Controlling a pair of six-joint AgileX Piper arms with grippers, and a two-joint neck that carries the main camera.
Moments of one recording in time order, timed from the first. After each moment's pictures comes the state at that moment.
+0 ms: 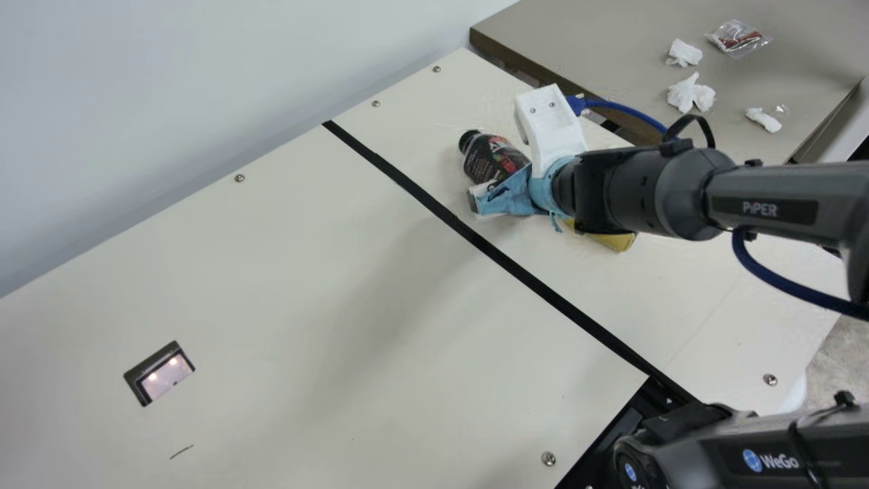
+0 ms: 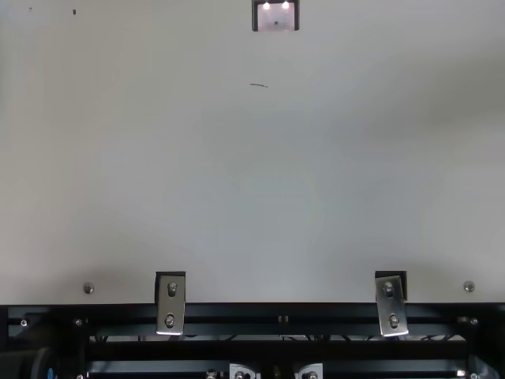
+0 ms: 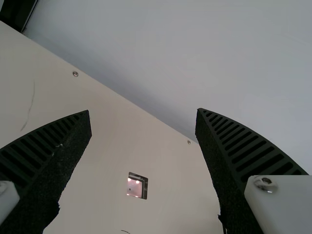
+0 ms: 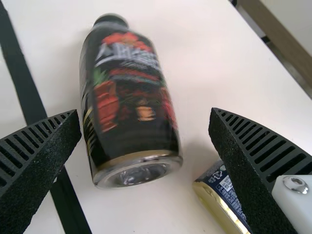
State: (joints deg) left arm 5.2 62.8 -47.2 -61.4 27.7 17.0; right arm -23.3 79.6 -33.0 96.4 -11.0 -100.3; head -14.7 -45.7
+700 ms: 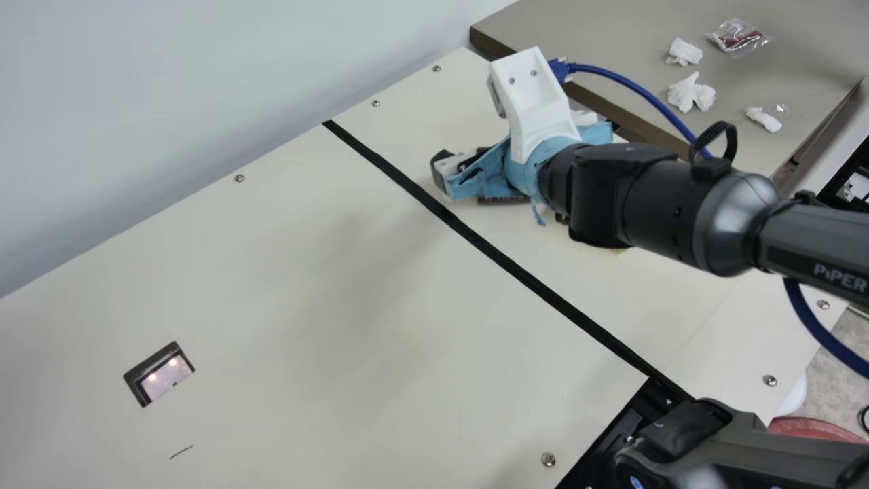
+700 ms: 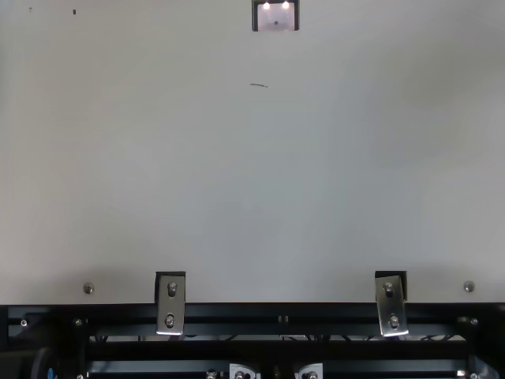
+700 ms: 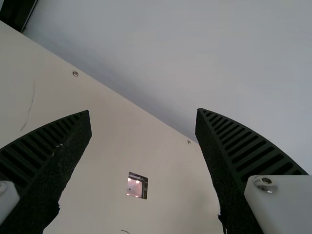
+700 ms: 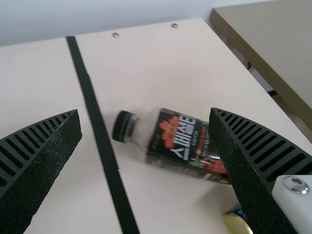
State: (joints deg) left arm 5.2 62.8 -47.2 -61.4 27.7 17.0; right arm -12.5 69.4 -33.7 100.1 -13.3 -101.0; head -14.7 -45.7
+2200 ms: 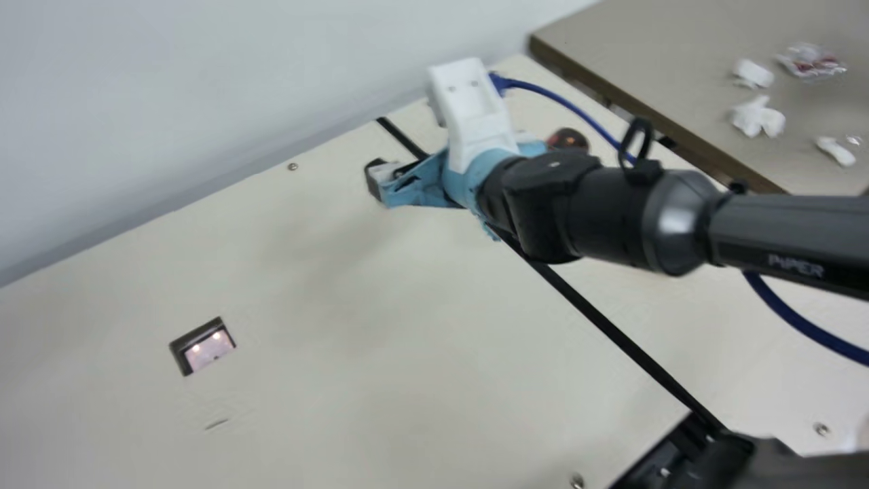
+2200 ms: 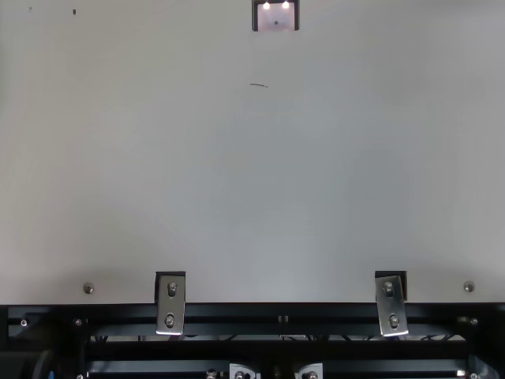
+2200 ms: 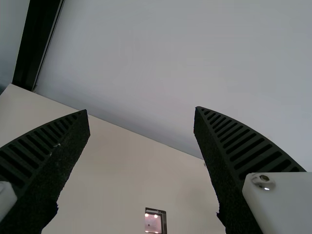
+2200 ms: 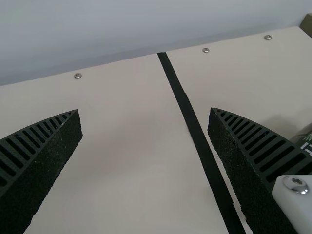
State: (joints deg) left arm 0.6 66.6 -54.4 -49.5 19.9 12.9; right arm 5.7 80.9 -42.8 90.8 -16.6 -78.7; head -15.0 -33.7
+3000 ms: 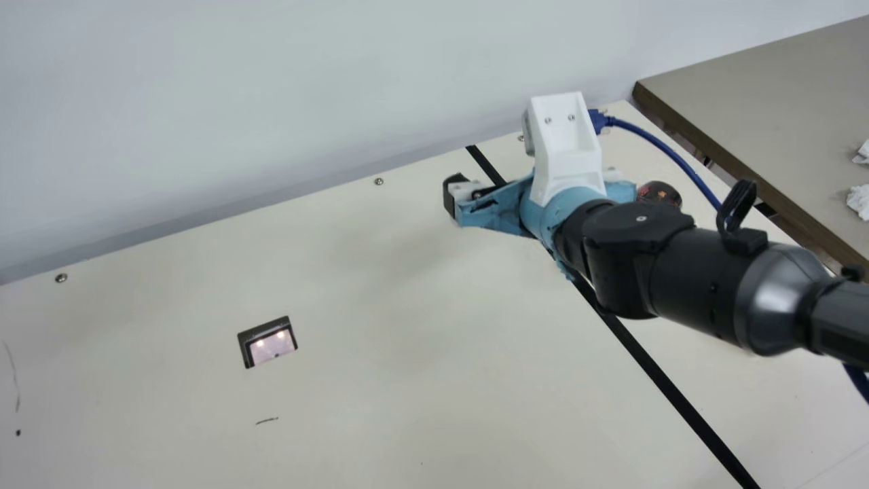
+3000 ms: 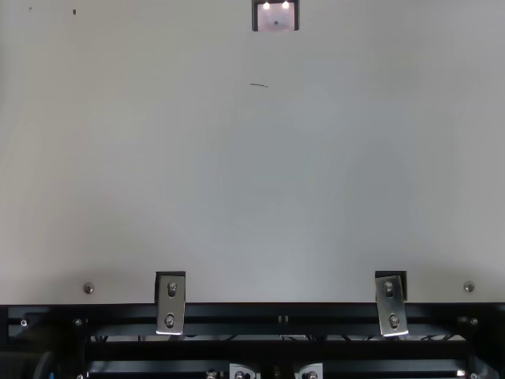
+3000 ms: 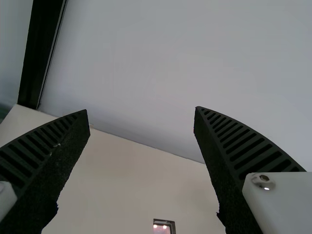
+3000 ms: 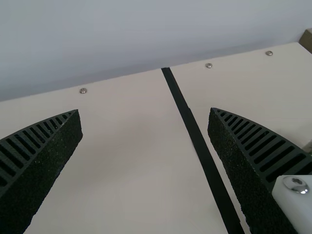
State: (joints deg) left arm -1.7 67.1 -56.1 -43.7 16.4 11.7; right arm 6.7 82.8 -45.6 84.5 -18.2 -72.0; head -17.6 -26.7
